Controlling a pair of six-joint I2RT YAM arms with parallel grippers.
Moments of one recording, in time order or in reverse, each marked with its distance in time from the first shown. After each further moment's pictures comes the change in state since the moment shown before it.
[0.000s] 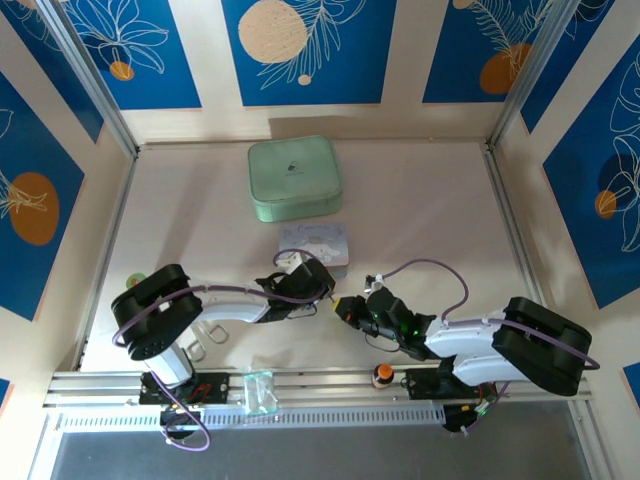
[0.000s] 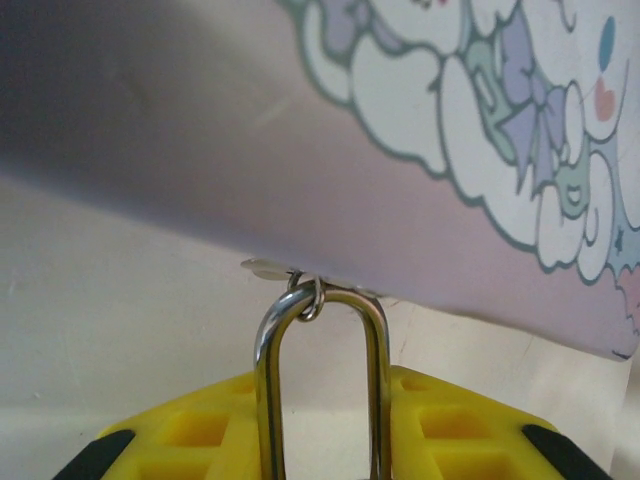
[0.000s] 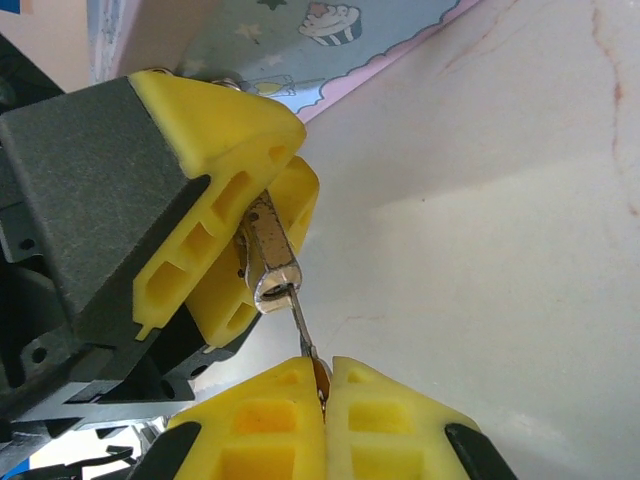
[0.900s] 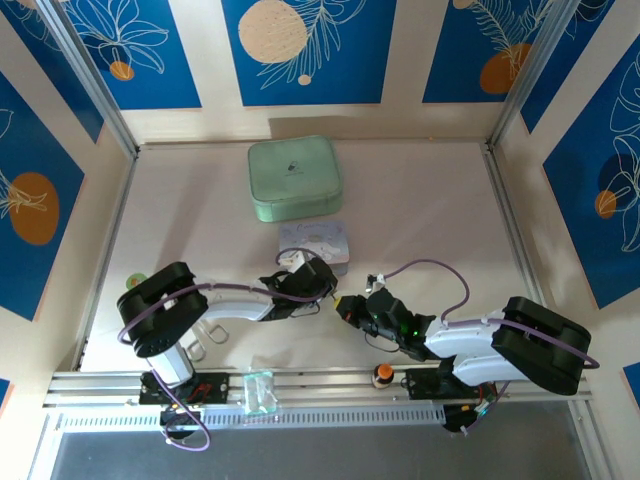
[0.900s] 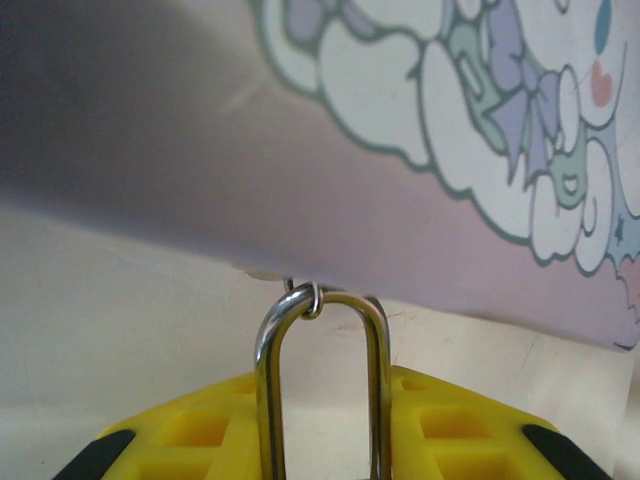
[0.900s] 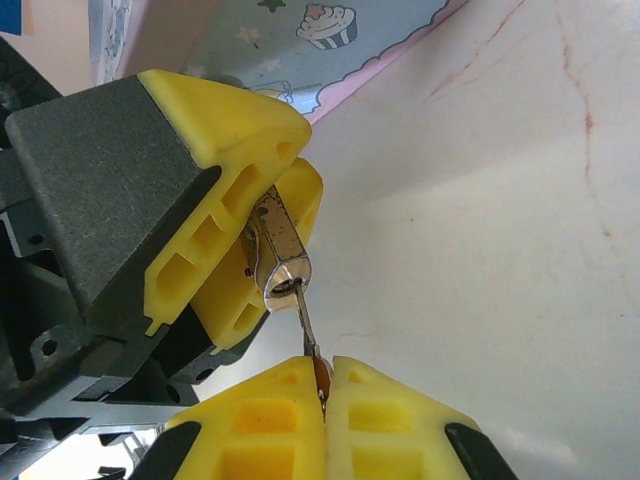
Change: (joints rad) left arm -0.002 0.032 0.030 0.000 -0.018 -0.010; right arm 0.012 -0.006 -0.002 -0.004 0.050 0.004
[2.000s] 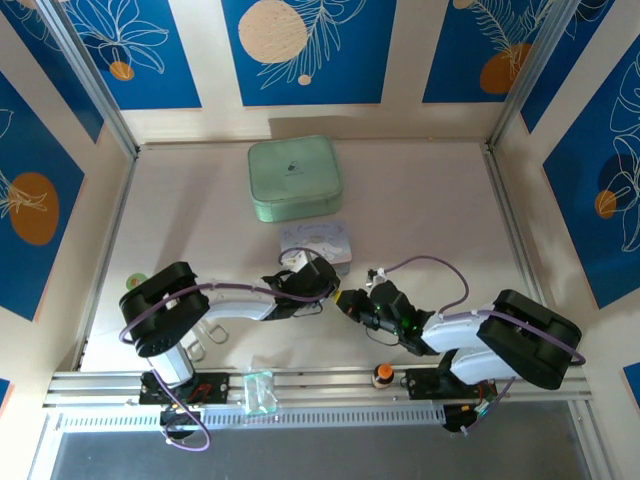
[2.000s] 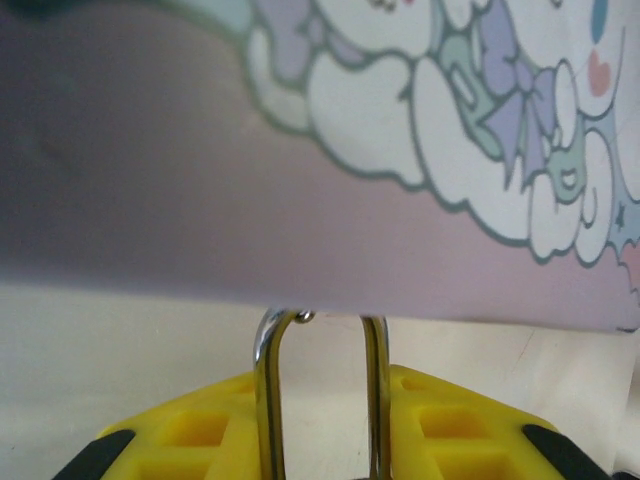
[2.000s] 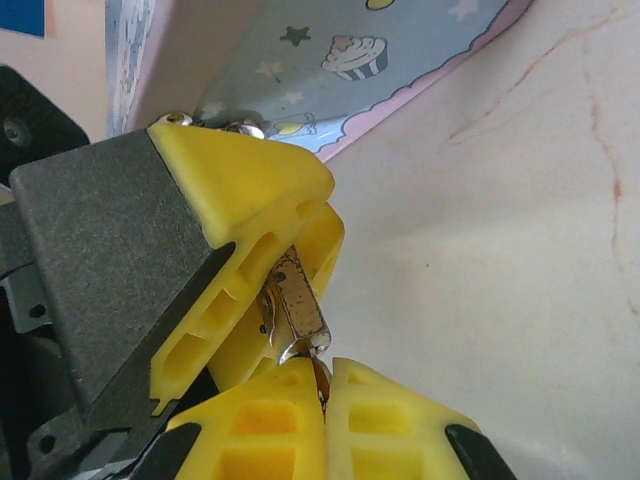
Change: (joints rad) left arm -0.014 0.009 0.028 -0.026 0.007 -0.007; right arm -0.113 0.078 0.001 0.114 -0.140 -0.051
